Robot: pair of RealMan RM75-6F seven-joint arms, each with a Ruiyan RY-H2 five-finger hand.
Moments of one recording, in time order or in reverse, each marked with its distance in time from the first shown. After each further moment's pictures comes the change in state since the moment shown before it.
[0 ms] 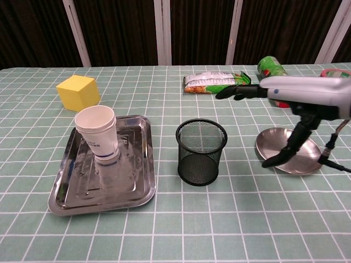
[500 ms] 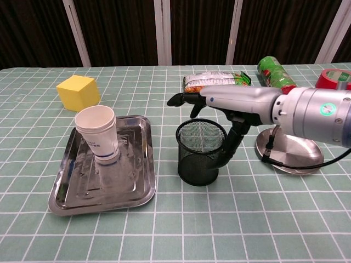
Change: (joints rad) left arm 0.018 -0.010 -0.048 0.022 -0.014 -0.013 -0.036; right arm 0.155 -0.217 0.041 0.086 0.233 -0.001 -0.206
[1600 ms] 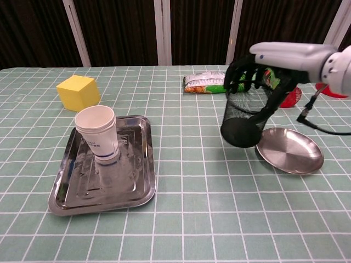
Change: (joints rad) left arm 0.024 -0.011 -0.051 0.004 -0.009 -0.026 -0.008; right arm -0.031 0.176 -0.020 0.000 0.014 0.148 0.021
